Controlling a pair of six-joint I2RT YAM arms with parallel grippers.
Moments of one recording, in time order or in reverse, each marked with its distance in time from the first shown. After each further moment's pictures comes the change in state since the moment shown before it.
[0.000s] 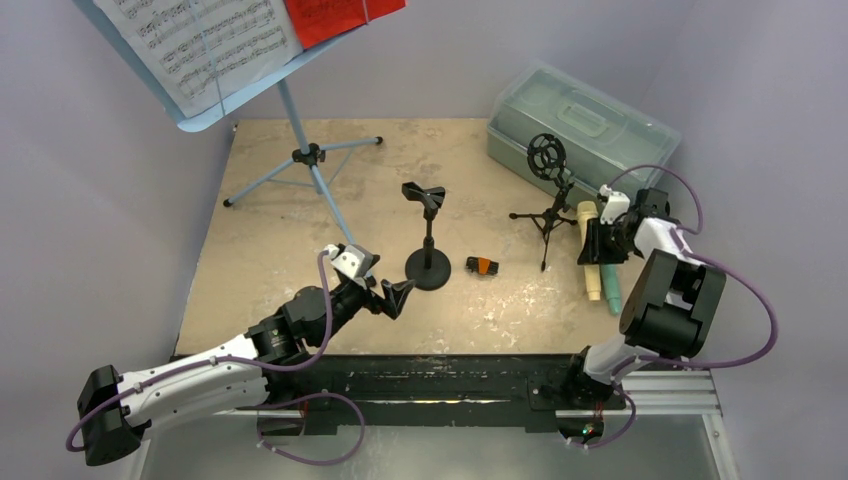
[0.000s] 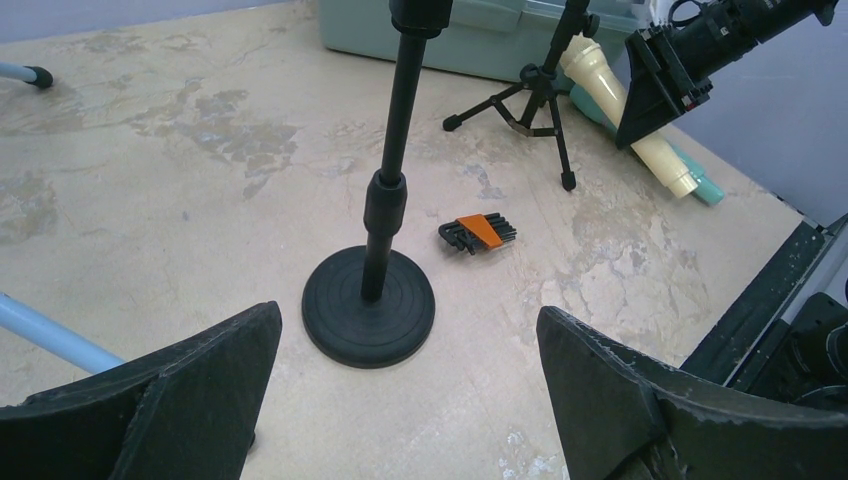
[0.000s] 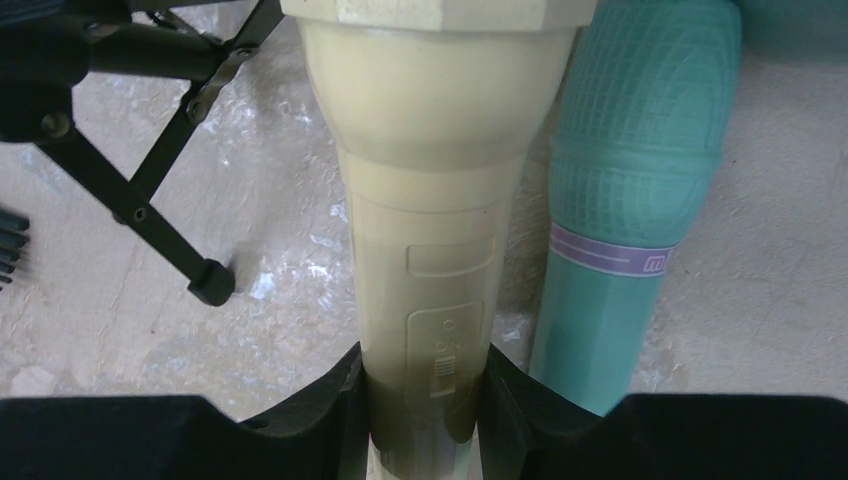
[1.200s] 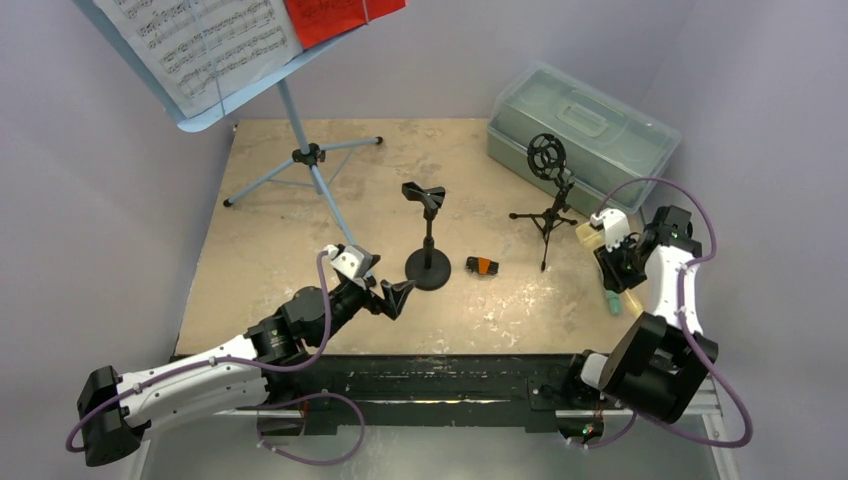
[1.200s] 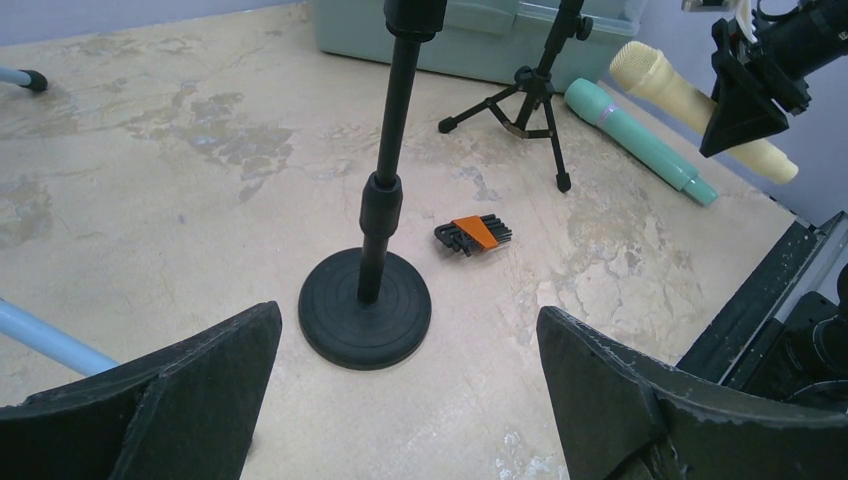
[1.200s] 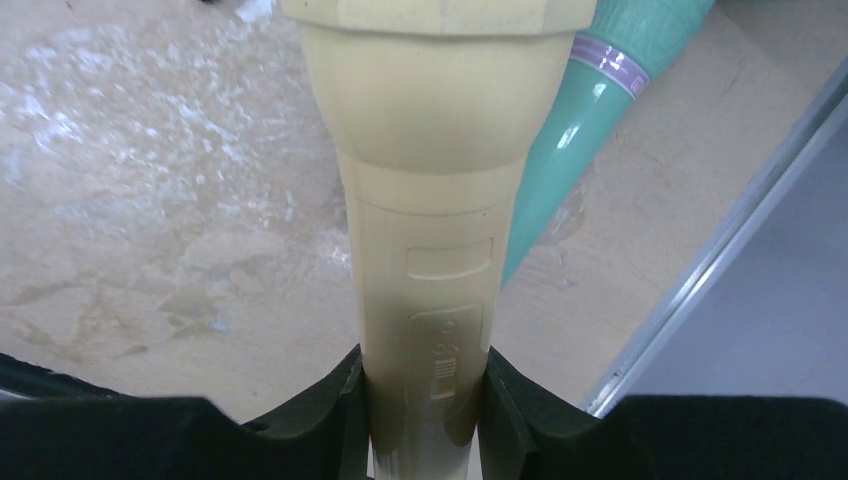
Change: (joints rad) left arm 0.000 -0.006 -0.001 0.001 0.010 0.001; right arm -0.094 -0.354 -0.091 -0.275 0.126 -0.622
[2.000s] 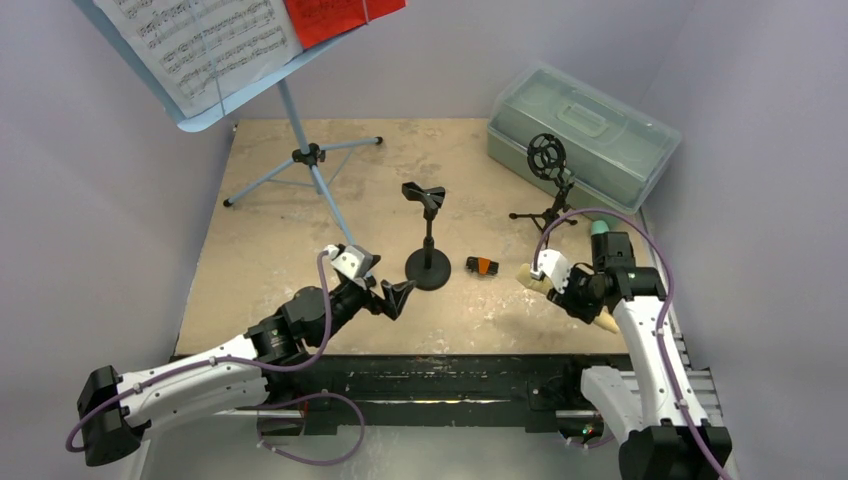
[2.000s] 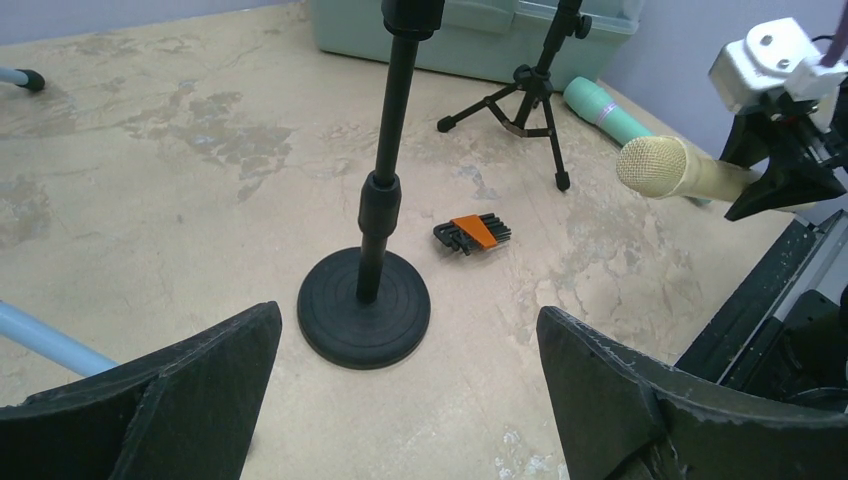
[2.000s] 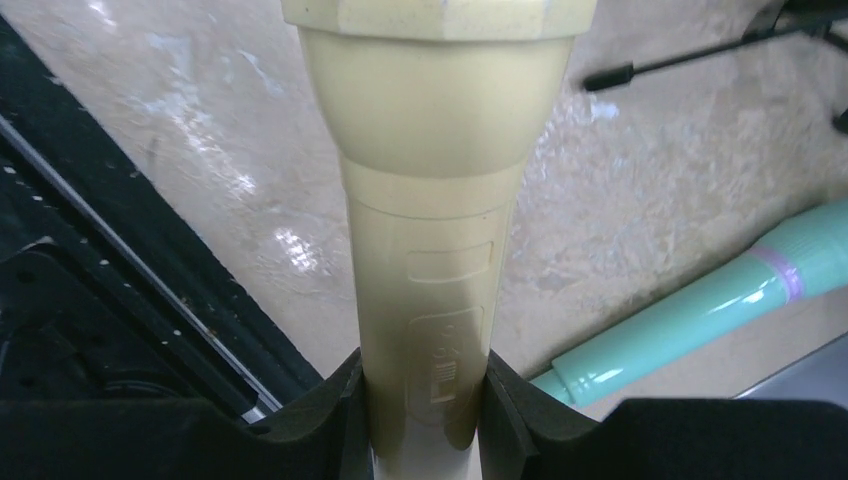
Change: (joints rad) left arm 0.000 0.005 0.000 0.001 0.002 0.000; right arm 0.499 -0.365 -0.100 -0.239 0.009 -0.061
